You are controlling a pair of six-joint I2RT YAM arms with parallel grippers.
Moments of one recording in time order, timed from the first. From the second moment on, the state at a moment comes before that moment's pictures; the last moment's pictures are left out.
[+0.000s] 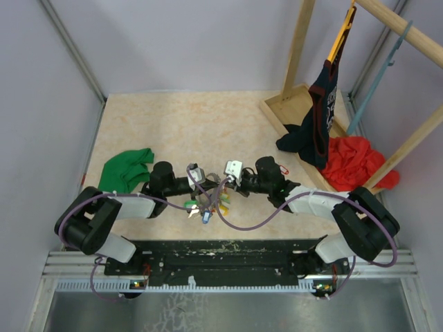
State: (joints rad) left arm -0.54 1.48 0.39 0.87 0.77 0.32; right arm 0.71 1.41 0.57 0.43 -0.50 -0.44
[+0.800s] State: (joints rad) left arm -0.54 1.49 0.41 0.80 0.80 0.35; right arm 0.71 1.43 0.65 0.28 -0.57 -0.51
